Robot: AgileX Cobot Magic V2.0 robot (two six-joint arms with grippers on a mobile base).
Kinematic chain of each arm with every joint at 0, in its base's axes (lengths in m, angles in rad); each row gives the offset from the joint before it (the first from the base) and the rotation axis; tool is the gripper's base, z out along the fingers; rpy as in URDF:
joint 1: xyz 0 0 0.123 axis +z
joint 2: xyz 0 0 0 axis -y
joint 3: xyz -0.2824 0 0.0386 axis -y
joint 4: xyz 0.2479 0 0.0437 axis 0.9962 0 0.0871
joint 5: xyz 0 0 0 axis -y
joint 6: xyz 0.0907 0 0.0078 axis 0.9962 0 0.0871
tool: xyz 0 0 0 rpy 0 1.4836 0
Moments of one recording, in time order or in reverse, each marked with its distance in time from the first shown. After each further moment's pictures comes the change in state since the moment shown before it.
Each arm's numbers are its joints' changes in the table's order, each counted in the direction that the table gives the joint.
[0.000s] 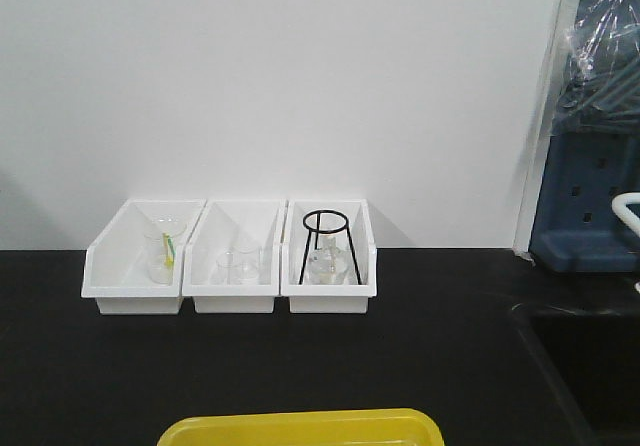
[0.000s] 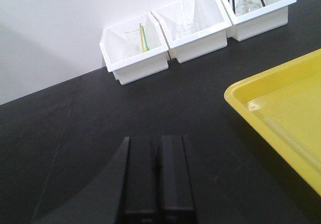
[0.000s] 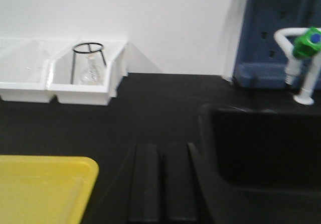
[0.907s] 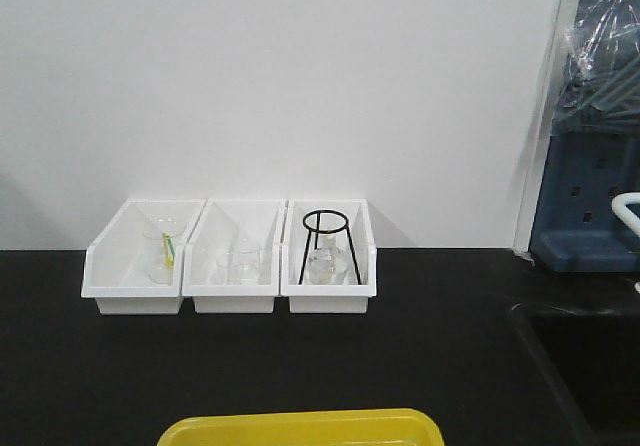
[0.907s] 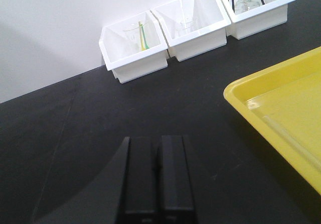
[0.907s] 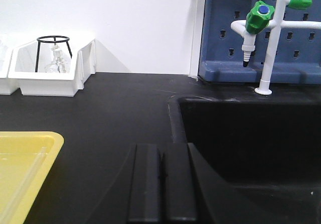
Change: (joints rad) left arm 0.000 0.000 0.000 0.000 -0.005 0.000; right arm -0.068 0.430 -0.351 -0.041 0.045 0.013
